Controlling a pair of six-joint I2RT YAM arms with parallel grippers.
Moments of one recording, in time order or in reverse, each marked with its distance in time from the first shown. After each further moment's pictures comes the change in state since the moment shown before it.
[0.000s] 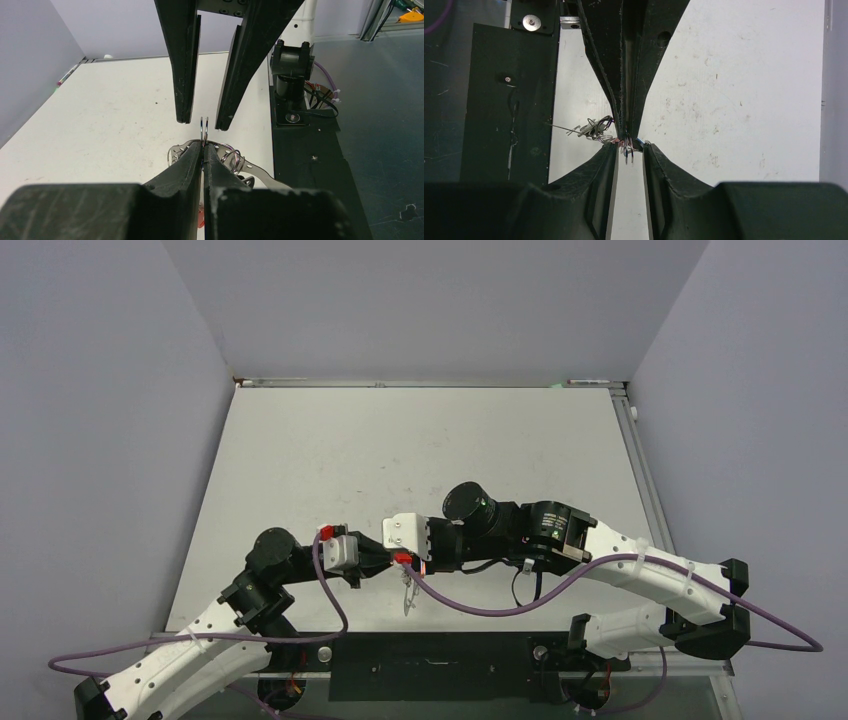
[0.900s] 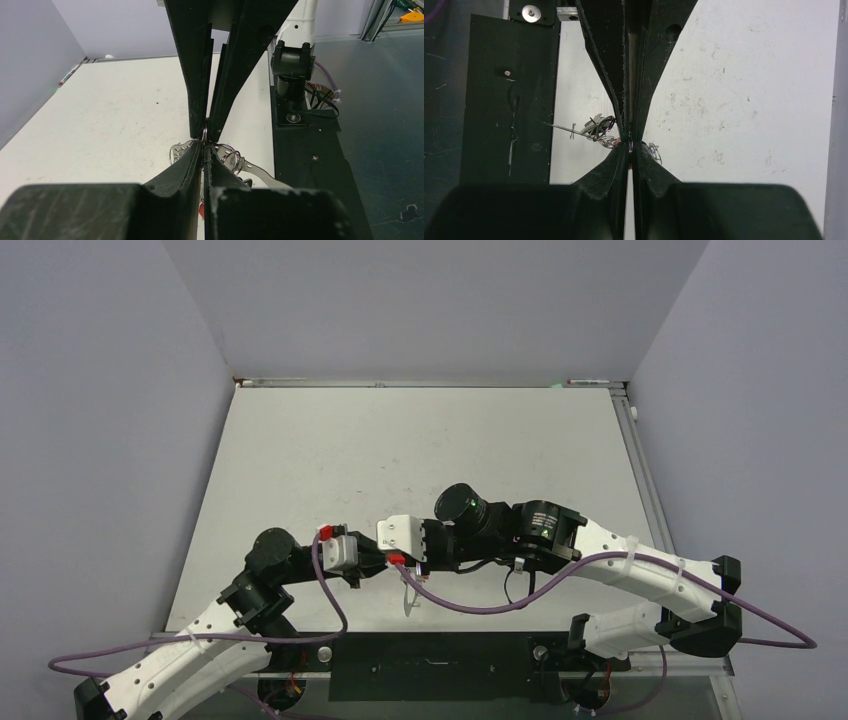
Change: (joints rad) left arm 0.000 -0.004 0.000 -0.002 -0.001 0.001; right arm 0.000 0.030 0.000 -0.014 0.001 0.000
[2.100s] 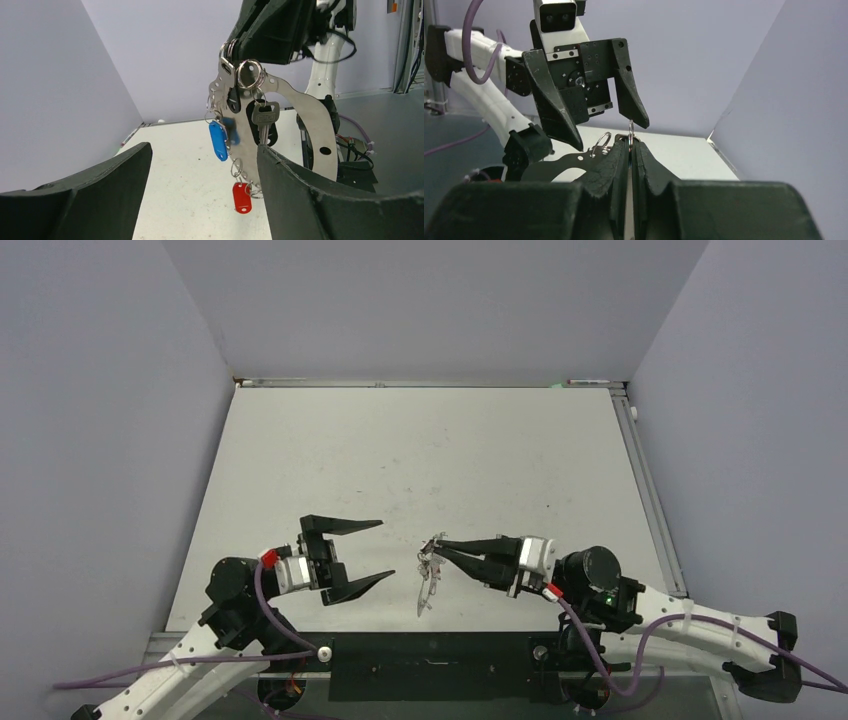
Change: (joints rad) left arm 0.010 -0.203 -0.035 0.156 -0.082 -0.021; right arm 0.006 -0.617 -0.761 1.107 -0.022 0.198
